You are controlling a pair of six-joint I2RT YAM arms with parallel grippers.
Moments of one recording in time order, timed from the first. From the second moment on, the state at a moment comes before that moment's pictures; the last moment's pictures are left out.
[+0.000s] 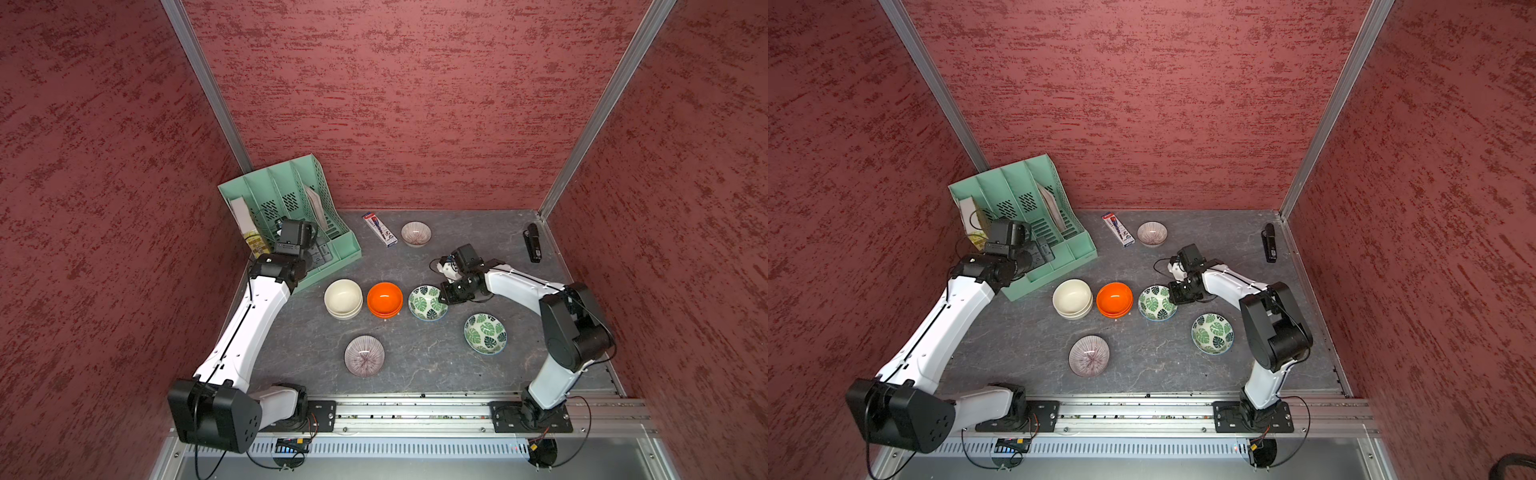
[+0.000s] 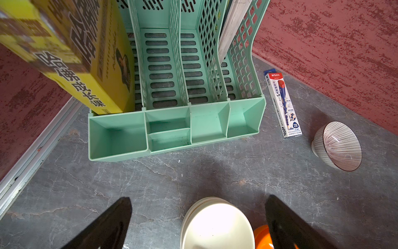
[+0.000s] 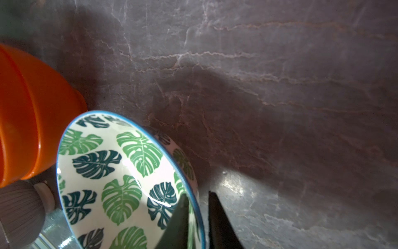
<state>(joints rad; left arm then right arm) -0.14 1.25 1.21 -0.79 -0.25 -0.56 0.41 1.75 1.10 -0.56 -0.33 0.17</state>
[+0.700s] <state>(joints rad) -0.23 1.27 1.25 -0.79 -0.27 -0.54 0.23 1.33 0.98 -0.69 -0.13 0.30</state>
